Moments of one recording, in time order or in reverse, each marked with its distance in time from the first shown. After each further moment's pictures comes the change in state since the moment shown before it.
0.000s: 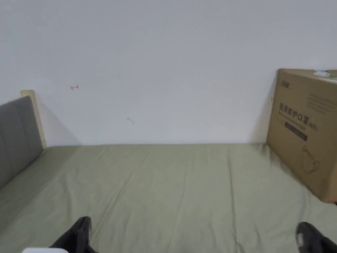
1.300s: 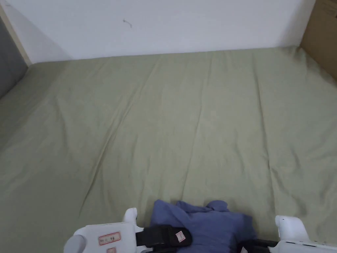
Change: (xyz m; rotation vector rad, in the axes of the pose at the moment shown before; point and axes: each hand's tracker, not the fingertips) left arm -0.018 -0.299 -0.232 -1.095 -0.811 1.132; right arm 0.004 -0.219 -0.191 -1.043 0.422 -0.341
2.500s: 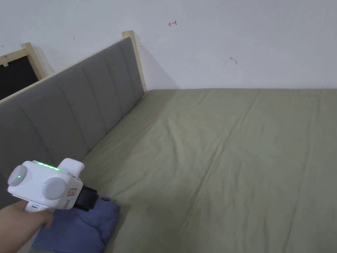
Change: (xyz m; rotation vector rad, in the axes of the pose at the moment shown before) left arm 0.109 0.051 0.371 0.363 1.452 -0.565; right arm -0.081 -0.026 0.118 0.206 -0.242 0.138
